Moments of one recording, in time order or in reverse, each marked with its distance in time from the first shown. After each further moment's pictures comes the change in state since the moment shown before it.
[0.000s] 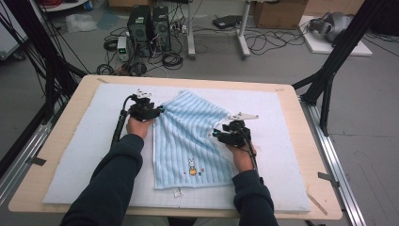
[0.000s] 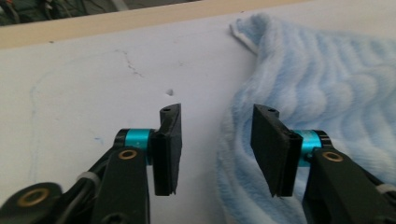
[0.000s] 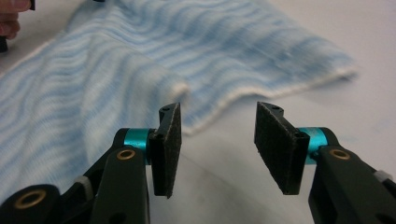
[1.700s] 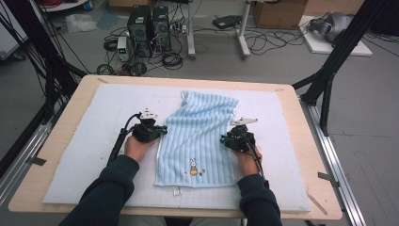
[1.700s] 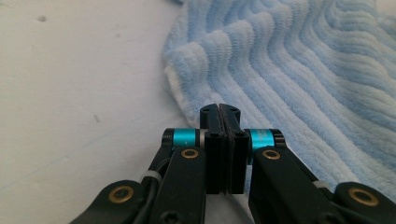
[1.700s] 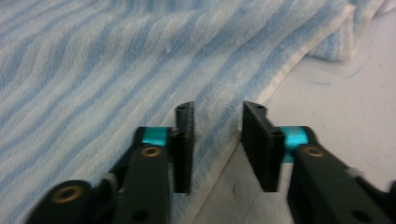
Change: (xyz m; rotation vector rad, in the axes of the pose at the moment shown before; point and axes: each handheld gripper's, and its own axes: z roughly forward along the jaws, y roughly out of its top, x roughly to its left) left arm -0.045 -0.040 -0.033 0.094 -0.162 0.089; right arm -0.010 -0.019 -0.008 0.120 -0.085 -0.053
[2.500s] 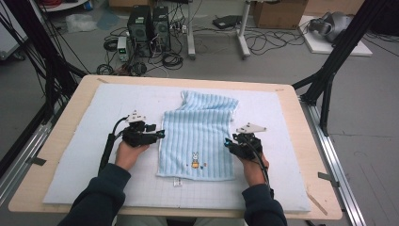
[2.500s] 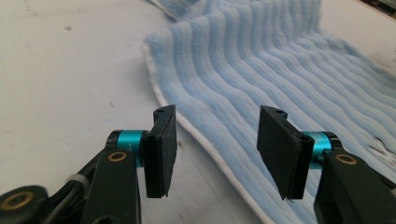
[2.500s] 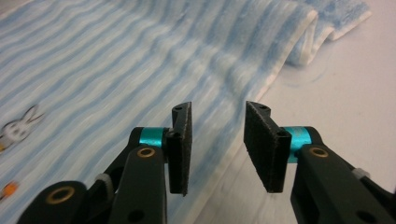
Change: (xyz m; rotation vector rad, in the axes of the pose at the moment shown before) left arm -0.006 -0.017 -0.044 -0.097 -0.062 -0.055; right arm 0.014 -0.017 -0.041 -0.095 -0.048 -0.048
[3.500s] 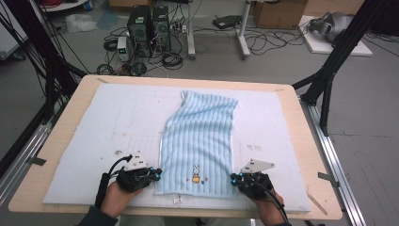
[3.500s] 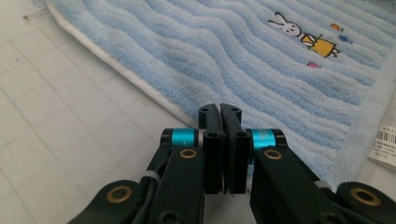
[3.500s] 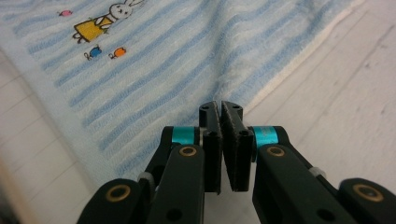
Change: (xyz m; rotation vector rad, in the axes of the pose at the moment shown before) left arm -0.079 -0.068 -0.063 0.160 -0.117 0.203; right arm 0.042 -0.068 -0.067 0.136 0.176 -0.109
